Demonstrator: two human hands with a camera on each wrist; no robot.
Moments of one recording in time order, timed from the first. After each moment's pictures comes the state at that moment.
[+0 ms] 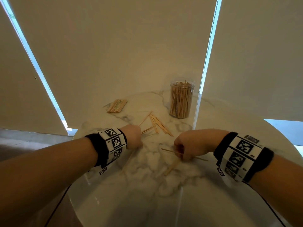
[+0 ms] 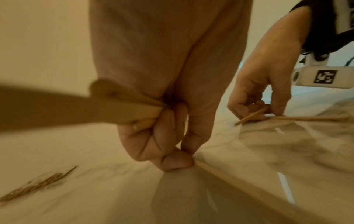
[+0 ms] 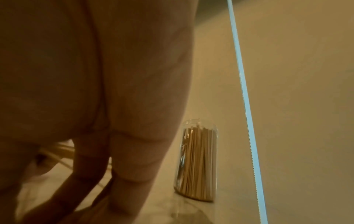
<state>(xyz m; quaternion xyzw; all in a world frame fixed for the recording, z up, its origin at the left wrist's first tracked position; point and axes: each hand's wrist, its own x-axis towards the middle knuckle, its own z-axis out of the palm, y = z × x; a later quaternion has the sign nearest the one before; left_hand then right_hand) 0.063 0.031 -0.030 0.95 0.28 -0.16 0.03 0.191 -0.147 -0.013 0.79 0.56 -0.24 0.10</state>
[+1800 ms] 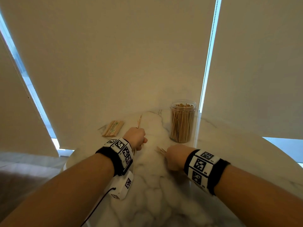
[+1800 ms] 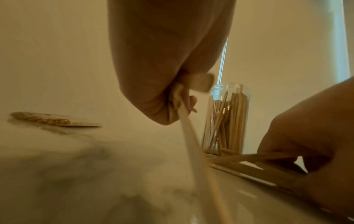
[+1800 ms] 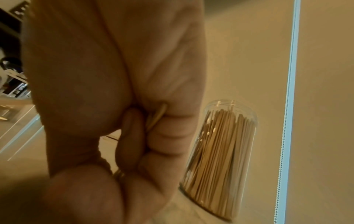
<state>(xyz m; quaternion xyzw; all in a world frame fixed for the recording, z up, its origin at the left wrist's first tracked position) 0.144 0.089 -0.026 0.70 0.42 0.15 0.55 0.213 -0.067 -0.026 0.87 0.46 -0.12 0.12</state>
